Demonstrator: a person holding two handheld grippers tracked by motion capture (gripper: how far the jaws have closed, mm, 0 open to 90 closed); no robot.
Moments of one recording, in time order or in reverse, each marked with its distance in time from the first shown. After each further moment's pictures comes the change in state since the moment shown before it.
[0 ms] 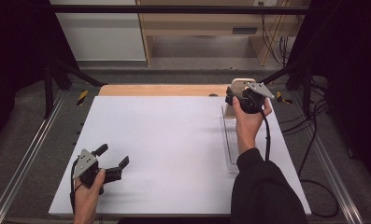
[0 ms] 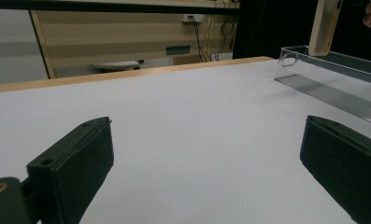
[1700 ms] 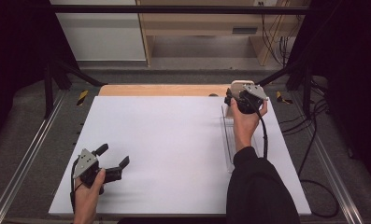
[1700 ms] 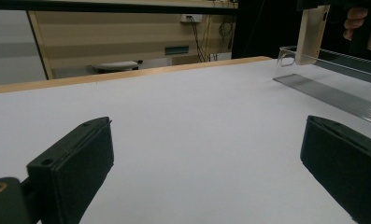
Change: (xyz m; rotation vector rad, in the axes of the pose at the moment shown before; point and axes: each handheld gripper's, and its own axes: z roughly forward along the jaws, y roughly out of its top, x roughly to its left) left arm 0.001 0.000 0.001 0.000 -0.005 0.005; right arm -0.006 -0.021 0.026 -0.004 -0.062 -0.038
